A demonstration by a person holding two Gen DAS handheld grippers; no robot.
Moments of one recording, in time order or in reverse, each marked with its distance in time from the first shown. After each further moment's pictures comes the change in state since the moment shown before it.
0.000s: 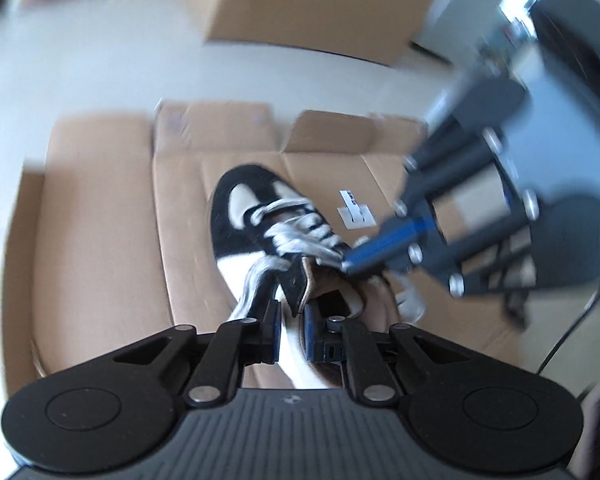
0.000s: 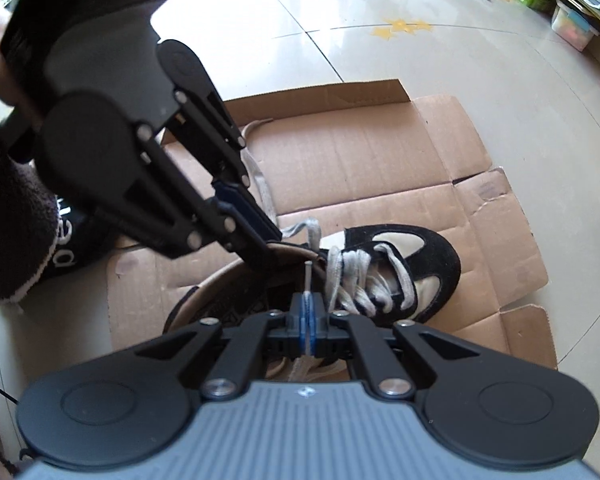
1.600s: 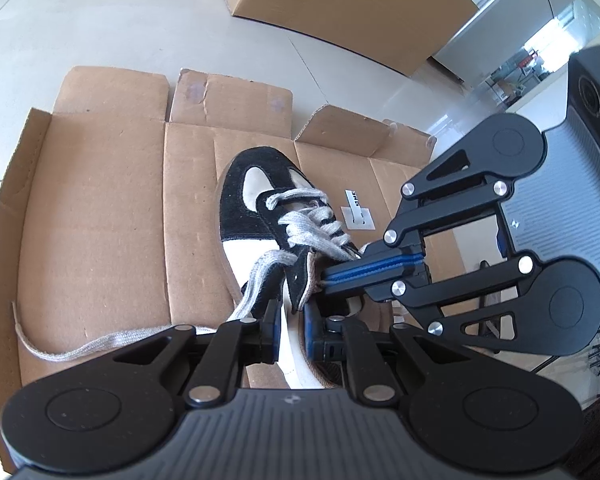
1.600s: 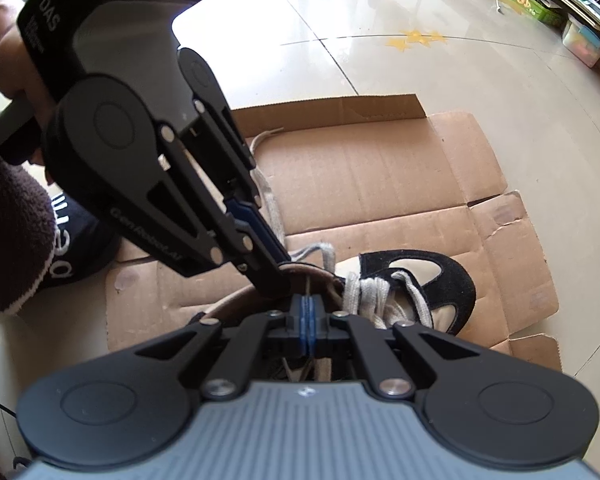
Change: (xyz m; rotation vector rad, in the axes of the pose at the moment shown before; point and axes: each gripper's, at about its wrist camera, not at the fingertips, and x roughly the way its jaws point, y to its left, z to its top) left arm 0.006 0.006 -0.001 -0.036 0.033 -0.031; right arm 0.008 0.001 0.012 -0.006 -0.018 -0.010
